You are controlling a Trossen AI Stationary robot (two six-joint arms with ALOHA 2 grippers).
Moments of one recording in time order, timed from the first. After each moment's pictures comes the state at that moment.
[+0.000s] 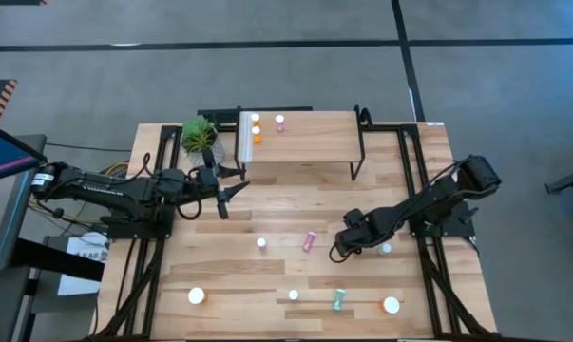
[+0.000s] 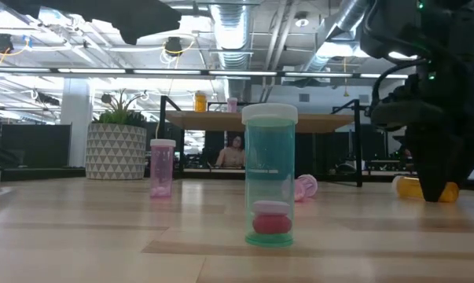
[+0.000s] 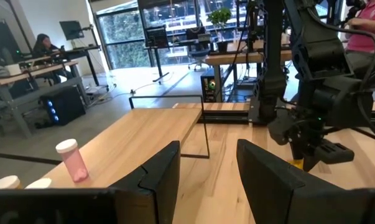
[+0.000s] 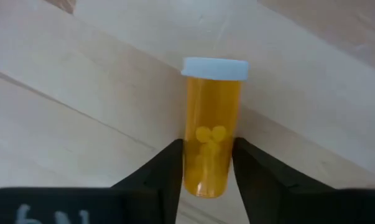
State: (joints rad) left arm -0.06 0.86 0.51 0.30 -0.38 0.10; right arm 0.35 1.60 0.78 -0.62 0.06 1.44
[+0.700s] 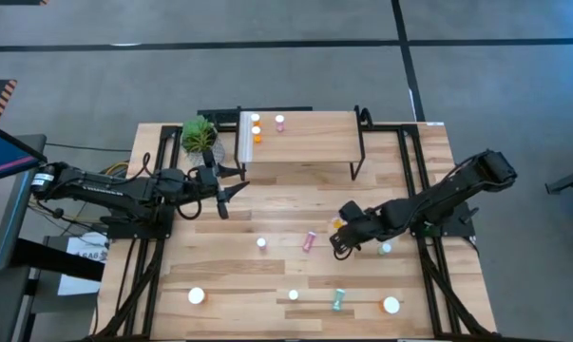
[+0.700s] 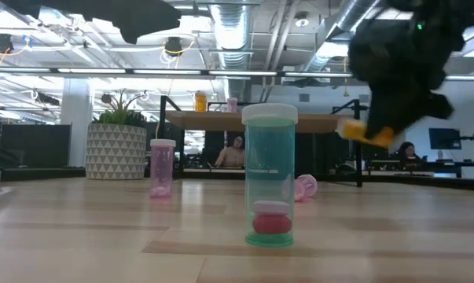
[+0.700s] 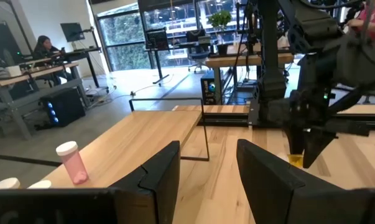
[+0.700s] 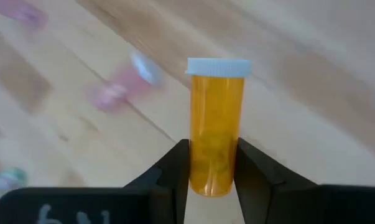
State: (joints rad) left arm -0.06 0.86 0.51 0.32 -0.38 0.10; right arm 0.35 1.40 0.80 -0.49 0.30 1.23
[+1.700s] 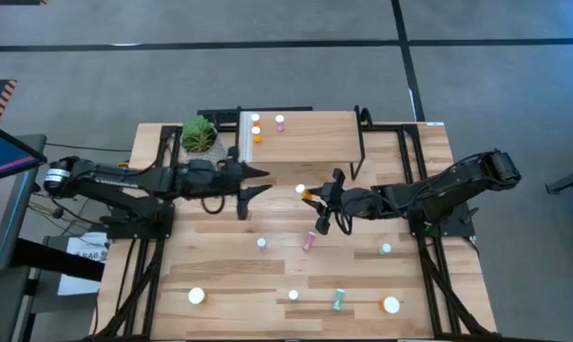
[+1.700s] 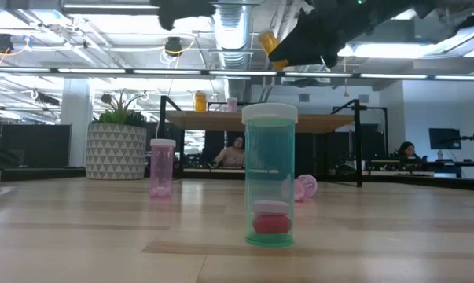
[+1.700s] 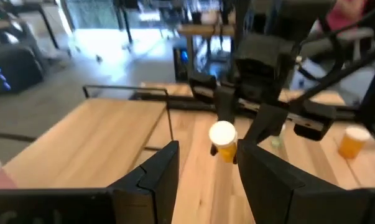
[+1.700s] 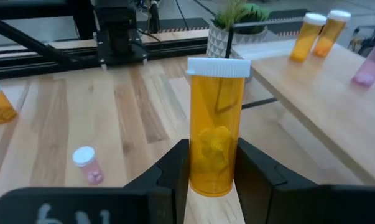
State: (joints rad) left arm -0.03 1.16 0.91 0.02 -0.22 -0.02; right arm 0.18 1.36 0.80 0.18 0.50 0.17
